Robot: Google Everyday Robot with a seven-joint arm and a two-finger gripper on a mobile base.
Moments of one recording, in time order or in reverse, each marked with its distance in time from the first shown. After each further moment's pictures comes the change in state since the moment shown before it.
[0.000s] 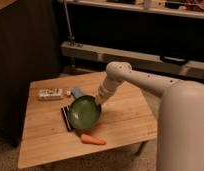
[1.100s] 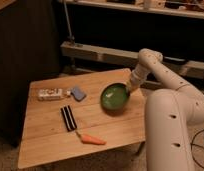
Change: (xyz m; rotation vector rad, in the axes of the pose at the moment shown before) arm 0.064 -0.171 -0.067 0.065 0.072 0.315
